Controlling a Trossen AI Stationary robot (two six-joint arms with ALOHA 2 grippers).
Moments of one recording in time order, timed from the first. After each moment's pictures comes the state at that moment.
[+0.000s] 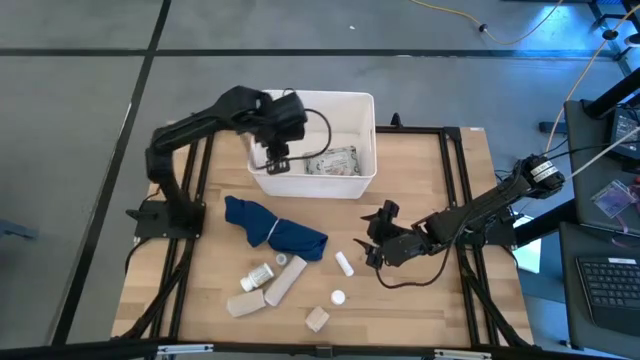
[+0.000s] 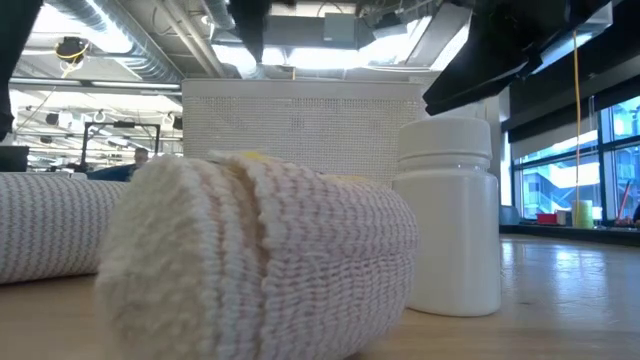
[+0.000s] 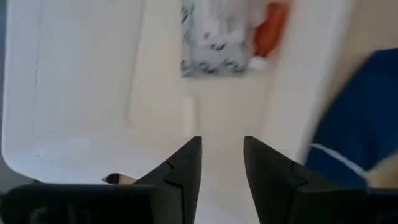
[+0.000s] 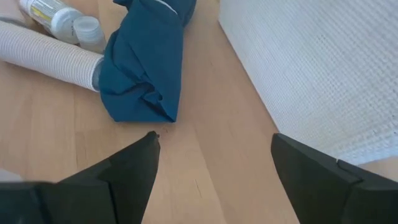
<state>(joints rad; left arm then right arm) 0.31 1.75 2.09 -1.57 -0.18 0.14 0.47 1.41 0.84 -0.27 0.68 0.47</state>
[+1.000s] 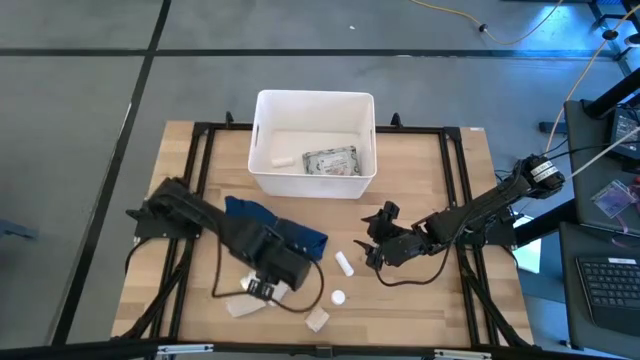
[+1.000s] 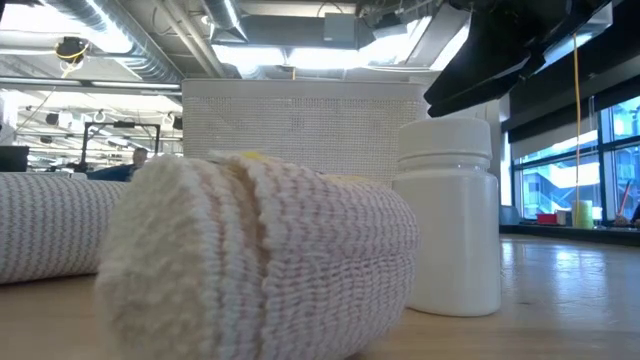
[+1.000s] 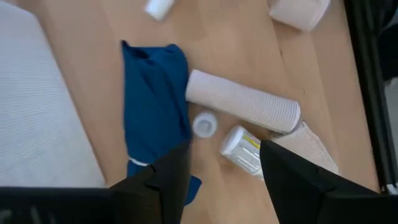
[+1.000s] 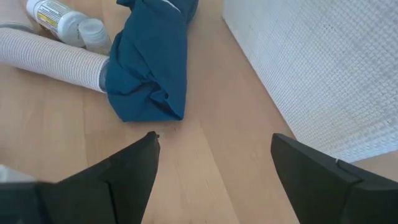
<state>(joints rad) -0.47 1.91 2.09 -1.57 -0.14 -0.17 0.47 1.41 0.84 -0.27 0.65 0.52</state>
